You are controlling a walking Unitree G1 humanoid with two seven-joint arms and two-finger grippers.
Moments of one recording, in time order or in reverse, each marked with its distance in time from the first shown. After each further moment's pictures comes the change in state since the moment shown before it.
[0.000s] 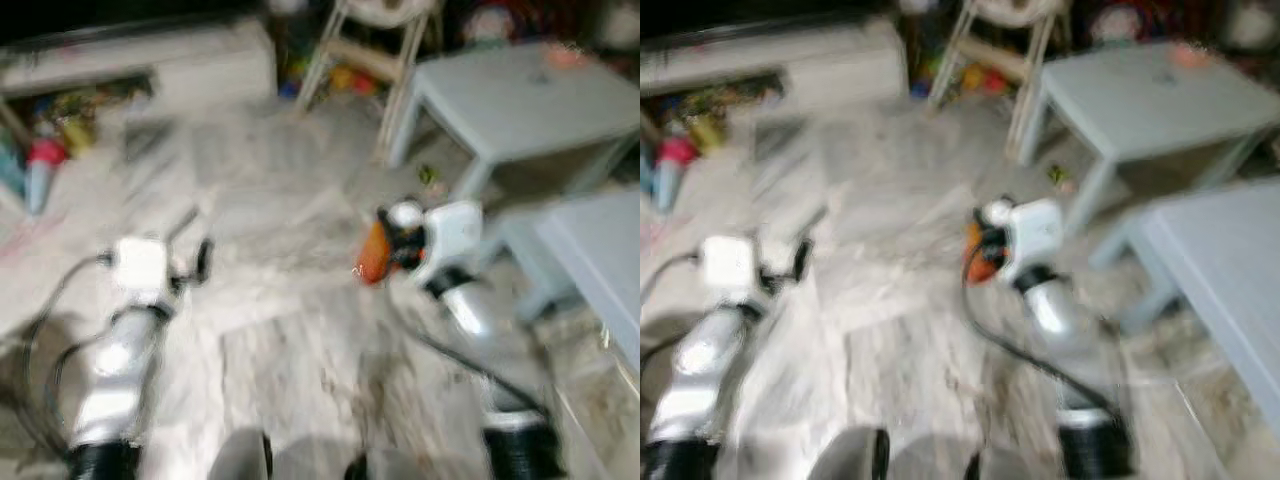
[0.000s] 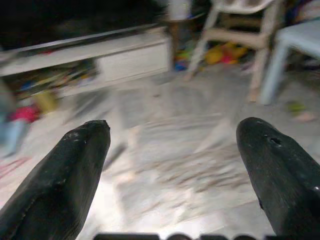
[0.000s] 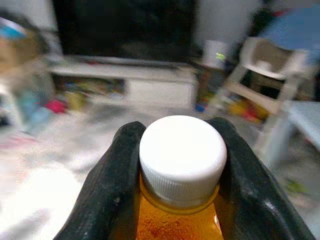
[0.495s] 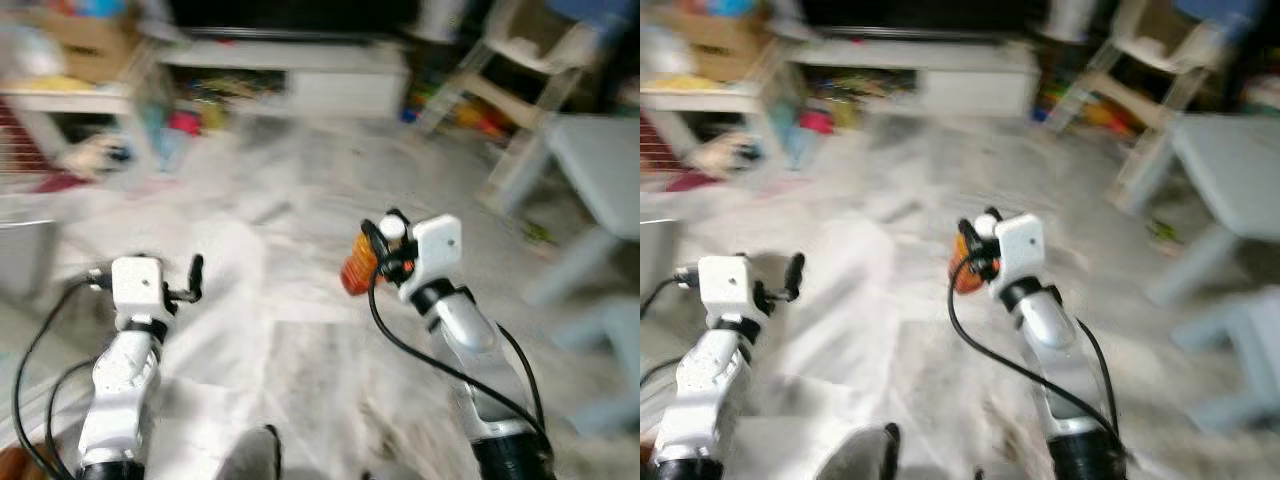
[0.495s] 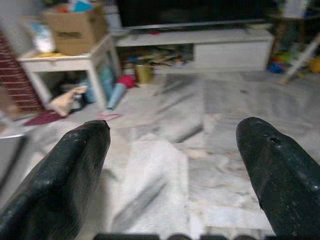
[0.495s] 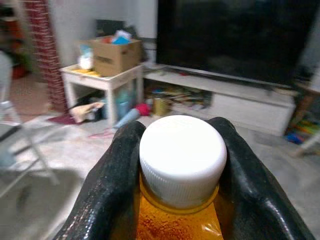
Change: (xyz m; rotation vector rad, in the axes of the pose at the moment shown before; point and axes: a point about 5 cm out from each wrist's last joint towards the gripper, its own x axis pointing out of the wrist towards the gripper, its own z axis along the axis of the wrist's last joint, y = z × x) left arm -0.013 -0.012 -0.008 -0.027 0.016 0.011; right arm -0.008 -0.006 -0.016 -0.008 0.030 -0.021
